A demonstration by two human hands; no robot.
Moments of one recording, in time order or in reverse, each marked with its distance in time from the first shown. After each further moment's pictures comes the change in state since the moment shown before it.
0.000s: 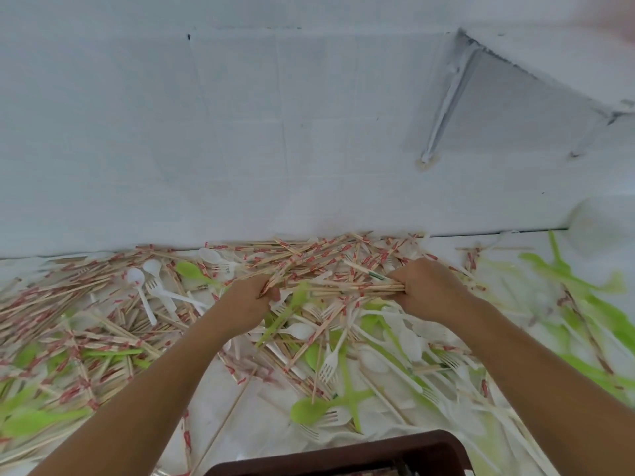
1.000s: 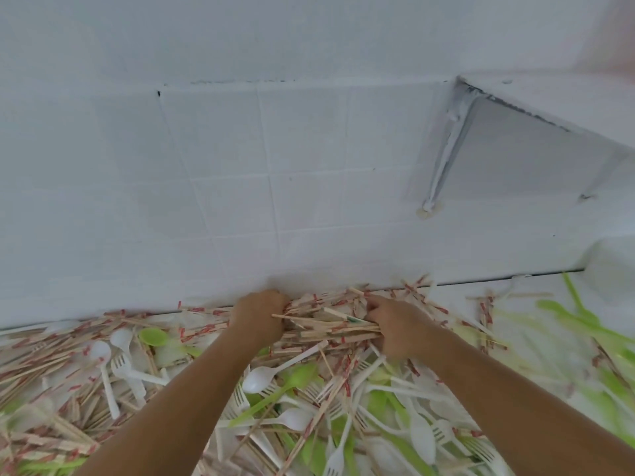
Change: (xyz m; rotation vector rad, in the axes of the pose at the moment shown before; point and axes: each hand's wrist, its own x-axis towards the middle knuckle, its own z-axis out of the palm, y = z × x) left_hand 0.134 0.023 0.005 0.699 0.116 0.140; right_hand 0.100 0.018 0.042 -0.104 -0.194 -0.067
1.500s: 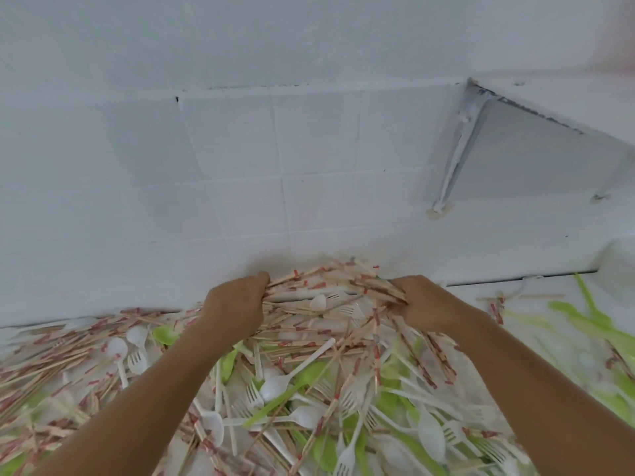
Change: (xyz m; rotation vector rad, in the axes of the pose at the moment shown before) left_hand -0.033 -0.044 -0.039 0.012 0.175 -0.022; right_hand -0.010 0.017 -0.040 0.508 0.138 0.154
